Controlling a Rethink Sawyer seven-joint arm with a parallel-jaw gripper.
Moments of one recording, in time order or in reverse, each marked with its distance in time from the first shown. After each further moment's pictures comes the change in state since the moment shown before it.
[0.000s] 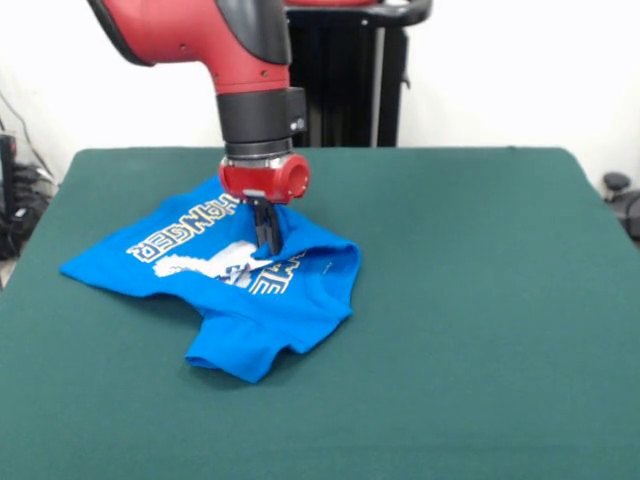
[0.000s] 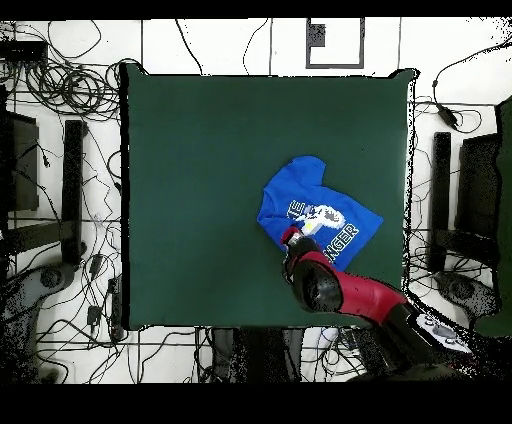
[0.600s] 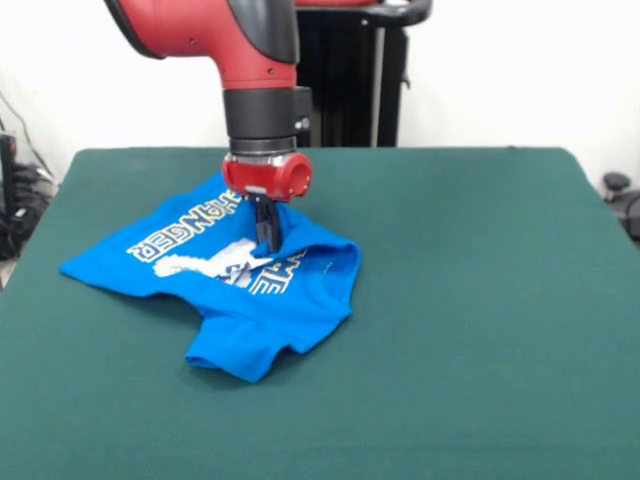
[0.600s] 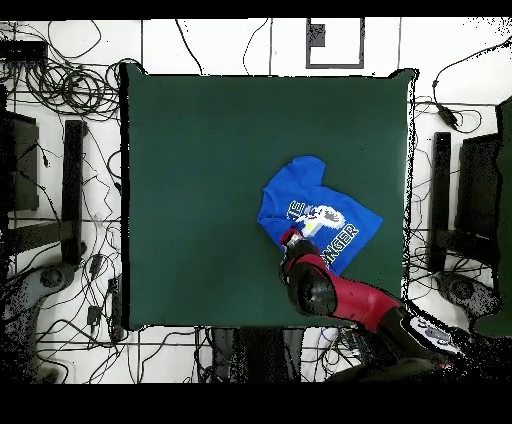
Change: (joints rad) arm 0.038 0.000 -0.044 0.029 0.055 -0.061 0.000
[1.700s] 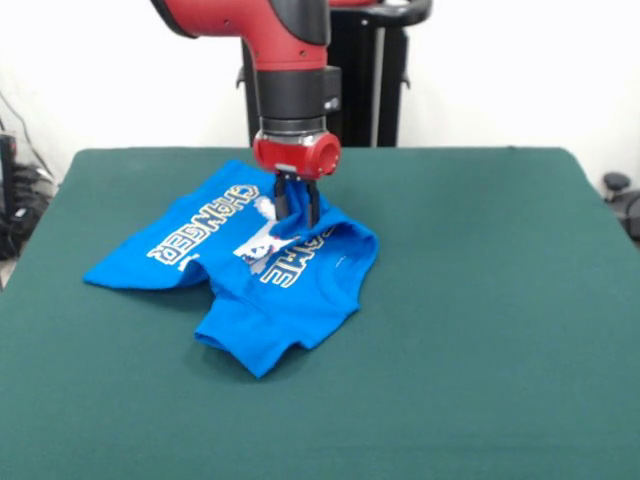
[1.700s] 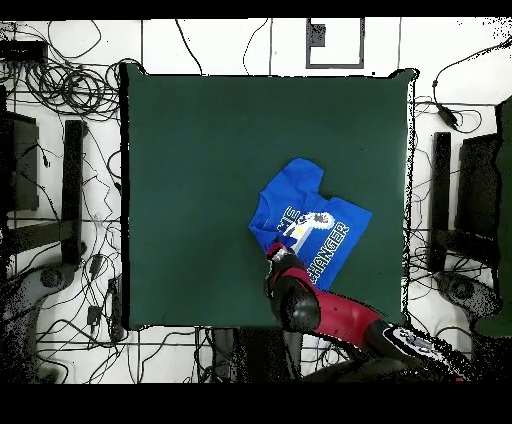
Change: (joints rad) arm 0.066 -0.027 -0.039 0.108 0.077 -0.040 0.000
